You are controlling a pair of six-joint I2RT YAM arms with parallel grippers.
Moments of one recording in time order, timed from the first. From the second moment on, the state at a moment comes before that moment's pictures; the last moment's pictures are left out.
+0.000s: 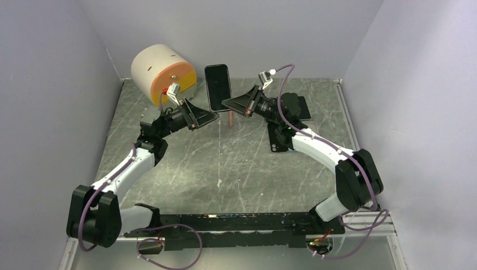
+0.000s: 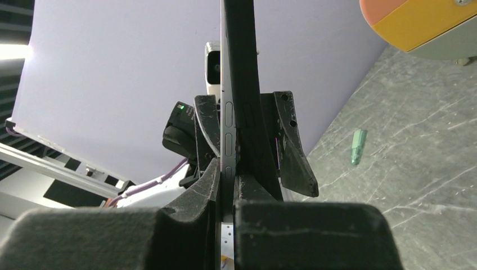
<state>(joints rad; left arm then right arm) -0.27 1.19 0.72 0.58 0.75 -1.11 0.55 1.51 1.00 0.77 -0.63 1.24</state>
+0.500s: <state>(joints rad) -0.27 1.23 0.74 0.61 0.74 -1.10 0.56 1.51 0.98 0.81 -0.69 1.30</state>
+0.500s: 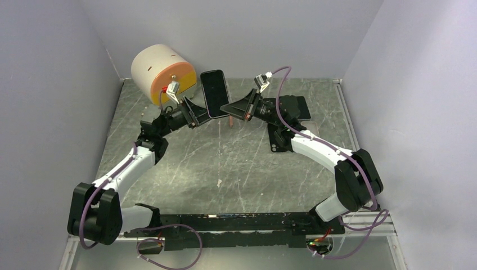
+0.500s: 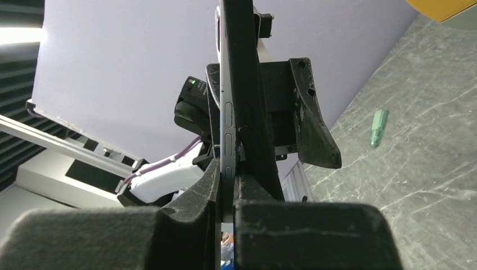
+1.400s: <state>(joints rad) -0.27 1.20 0.87 0.28 0.65 -0.87 0.56 1.46 0.98 0.56 -0.72 1.12</state>
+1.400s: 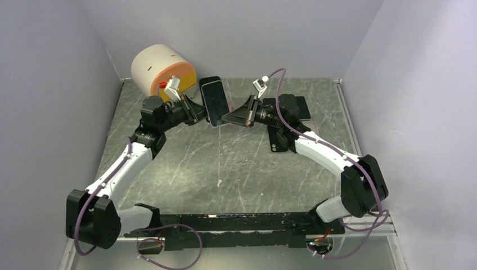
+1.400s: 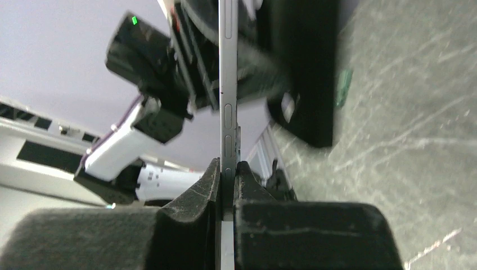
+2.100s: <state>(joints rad) -0.18 1.03 0.82 -0.14 0.22 -0.63 0.38 1.34 0.95 0.04 -0.70 0.72</state>
